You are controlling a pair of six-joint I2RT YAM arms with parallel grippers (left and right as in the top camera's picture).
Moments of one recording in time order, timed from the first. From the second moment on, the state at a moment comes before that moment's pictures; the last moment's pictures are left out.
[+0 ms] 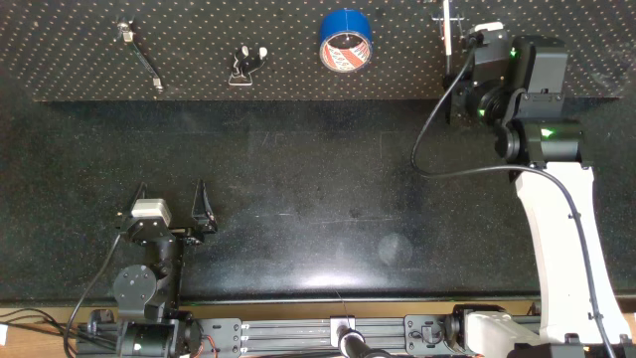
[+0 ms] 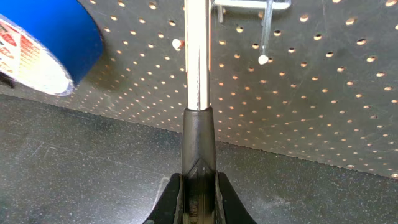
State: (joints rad) left arm -0.04 0.01 0.01 -0.07 -0.05 -0.09; right arm -0.05 1.38 1.24 -0.62 -0.30 -0.10
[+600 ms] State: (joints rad) left arm -0.04 0.01 0.01 -0.07 -0.05 -0.09; right arm -0.05 1.48 1.24 -0.61 -0.24 -0.10
